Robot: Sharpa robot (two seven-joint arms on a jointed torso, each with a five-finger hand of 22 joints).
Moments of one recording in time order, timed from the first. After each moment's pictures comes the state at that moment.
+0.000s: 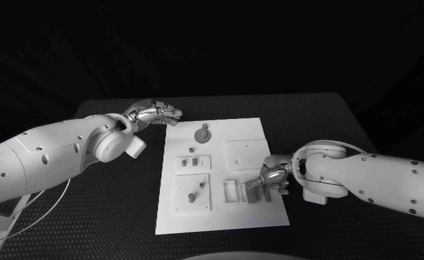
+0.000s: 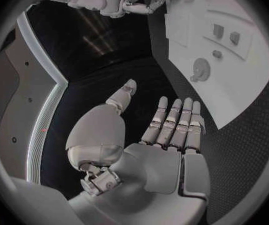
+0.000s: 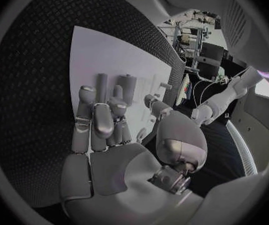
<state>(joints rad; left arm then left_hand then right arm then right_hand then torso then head) 1.21 -0.82 -0.13 1.26 -0.37 -0.05 0.19 0.90 -0.06 0.41 -0.25 0.05 0.66 0.18 0.24 0.54 0.74 0.27 0.07 0.07 0.56 0.26 0.32 0.44 0.02 0.47 0.17 0.07 0.84 1.18 -0.85 -0.25 1.59 -1.05 0.12 -0.42 0.61 -0.18 0.60 0.00 0.12 1.02 0.08 0.30 0.65 1.15 -0.03 1.15 1.07 1.31 -0.14 1.45 0.98 0.25 1.19 -0.04 0.78 1.31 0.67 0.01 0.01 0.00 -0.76</state>
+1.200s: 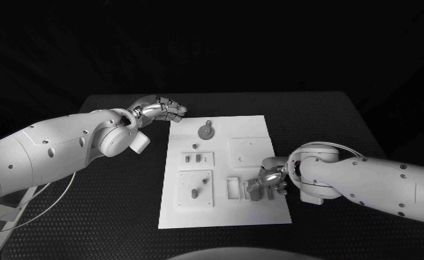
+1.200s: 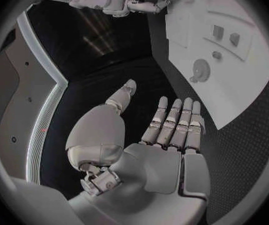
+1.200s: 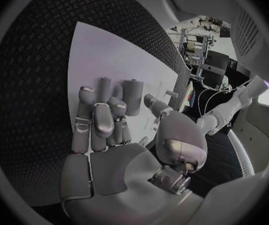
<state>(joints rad) 1.21 -0.82 -0.13 1.27 -0.37 -0.05 0.19 0.89 -0.06 0.41 -0.25 0.05 0.66 0.18 0.24 0.54 0.74 0.27 0.07 0.07 0.56 0.26 0.32 0.44 0.02 0.47 0.17 0.07 0.84 1.15 -0.79 -0.24 1.54 -1.12 0.14 -0.44 0.62 -0.17 0.61 -0.02 0.12 1.00 0.08 0.30 0.66 1.15 -0.03 1.15 1.08 1.31 -0.13 1.45 0.95 0.25 1.19 -0.04 0.79 1.31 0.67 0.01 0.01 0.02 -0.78</state>
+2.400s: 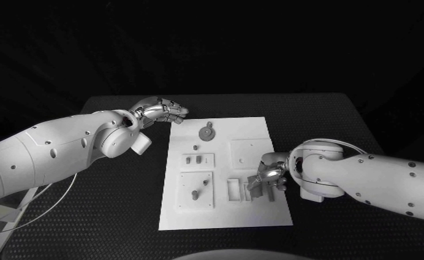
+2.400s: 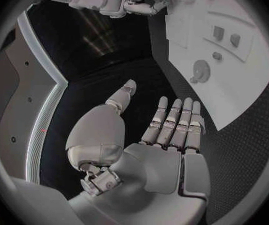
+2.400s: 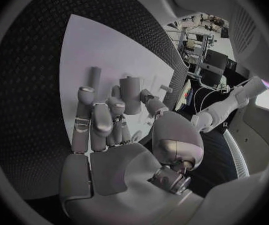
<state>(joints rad) 1.21 -0.82 -0.13 1.27 -0.37 -0.05 0.18 0.89 -0.06 0.41 -0.25 0.05 0.66 0.18 0.24 0.54 0.74 0.27 0.07 0.07 0.56 0.26 0.32 0.44 0.02 0.47 0.17 0.07 0.84 1.20 -0.81 -0.25 1.60 -1.10 0.10 -0.44 0.69 0.00 0.56 -0.24 0.12 1.02 0.08 0.27 0.68 1.16 -0.02 1.13 1.10 1.31 -0.12 1.45 0.95 0.25 1.17 -0.03 0.81 1.31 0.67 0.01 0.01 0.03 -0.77</state>
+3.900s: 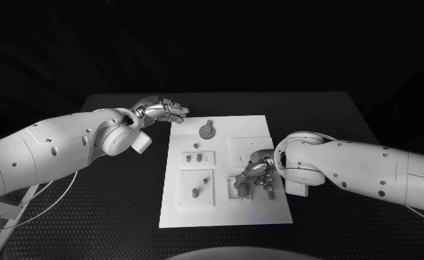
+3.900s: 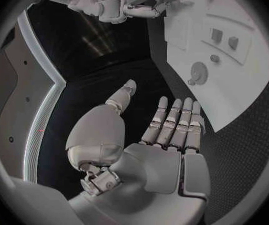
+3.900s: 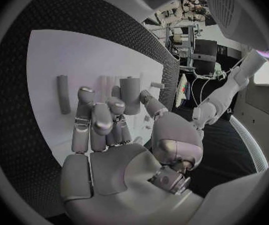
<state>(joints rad) 1.21 -0.82 -0.13 1.27 -0.37 -0.04 0.16 0.89 -0.06 0.41 -0.25 0.05 0.66 0.18 0.24 0.54 0.74 0.27 0.07 0.07 0.56 0.26 0.32 0.44 0.02 0.47 0.17 0.07 0.84 1.21 -0.69 -0.25 1.51 -0.89 0.17 -0.51 0.66 0.03 0.56 -0.26 0.12 1.02 0.08 0.26 0.69 1.17 -0.03 1.11 1.10 1.29 -0.13 1.44 0.90 0.25 1.17 -0.03 0.80 1.31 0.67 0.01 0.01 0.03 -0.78</state>
